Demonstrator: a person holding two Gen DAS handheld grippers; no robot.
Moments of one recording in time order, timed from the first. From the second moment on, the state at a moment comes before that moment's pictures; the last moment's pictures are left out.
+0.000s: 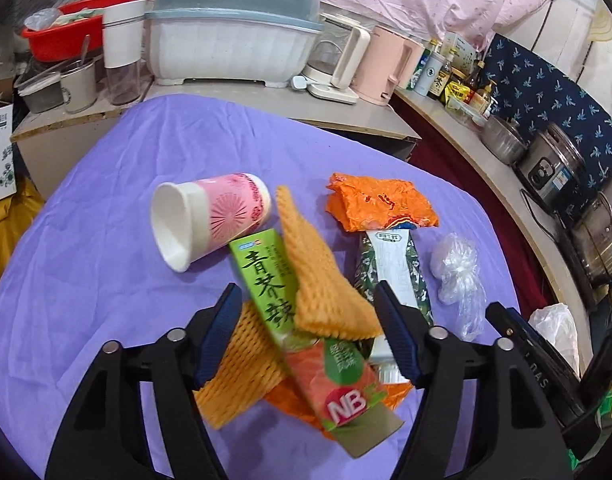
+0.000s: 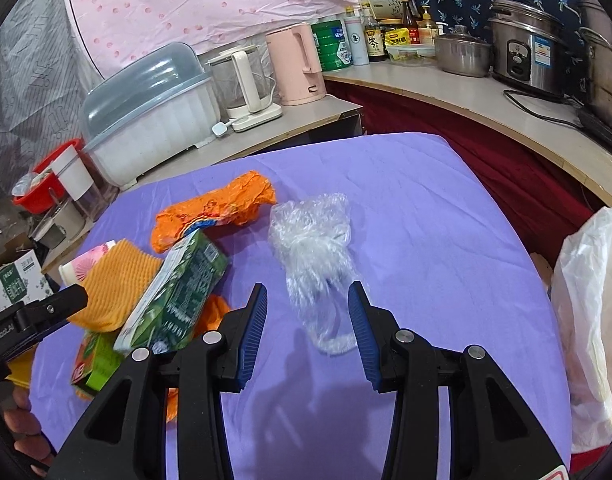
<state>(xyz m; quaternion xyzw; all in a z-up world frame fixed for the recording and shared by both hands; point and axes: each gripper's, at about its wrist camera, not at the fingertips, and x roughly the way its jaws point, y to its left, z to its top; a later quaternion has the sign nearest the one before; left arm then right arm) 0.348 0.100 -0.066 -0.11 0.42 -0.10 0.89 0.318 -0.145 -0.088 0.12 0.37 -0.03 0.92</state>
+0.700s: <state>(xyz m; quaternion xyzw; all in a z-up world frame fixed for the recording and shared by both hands) 0.342 0.091 -0.046 -0.09 0.39 -0.12 0.91 0.340 -0.150 -0.093 0.11 0.38 -0.03 0.92</state>
